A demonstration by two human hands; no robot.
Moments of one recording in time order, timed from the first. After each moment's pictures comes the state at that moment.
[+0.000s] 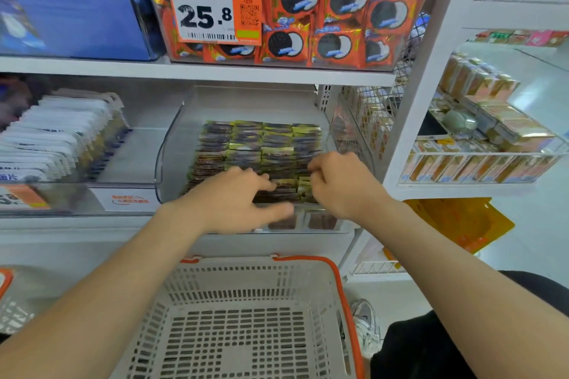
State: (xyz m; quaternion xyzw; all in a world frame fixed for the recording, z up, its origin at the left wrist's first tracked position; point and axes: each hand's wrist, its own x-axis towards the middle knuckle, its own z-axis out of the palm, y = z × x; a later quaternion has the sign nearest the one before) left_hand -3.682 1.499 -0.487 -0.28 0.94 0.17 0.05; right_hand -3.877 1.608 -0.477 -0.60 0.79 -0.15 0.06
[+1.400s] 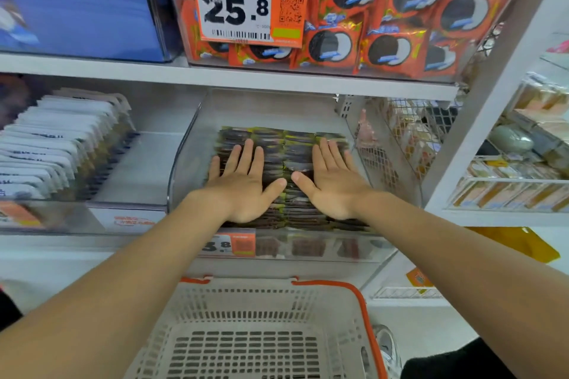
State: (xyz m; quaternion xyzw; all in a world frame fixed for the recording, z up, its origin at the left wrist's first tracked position) left_hand -3.710 1.412 -0.525 -0.42 0.89 0.14 0.13; right_hand -3.900 1.506 -0.527 -0.59 0.80 0.05 0.12
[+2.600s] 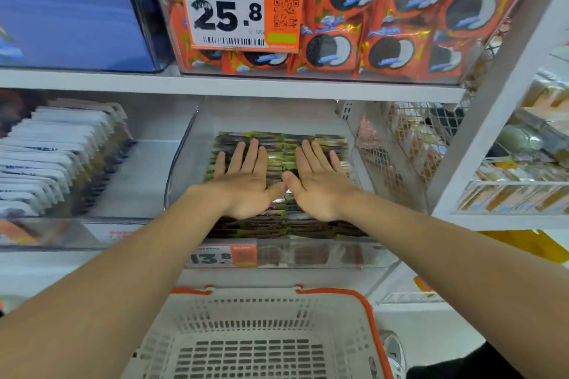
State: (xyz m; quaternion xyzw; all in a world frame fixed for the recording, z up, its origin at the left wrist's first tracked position) left_hand -3.722 1.393 -0.522 -0.38 0.90 0.13 0.15; right_hand -3.882 1.487 -0.529 -0.61 0.78 0.03 0.13
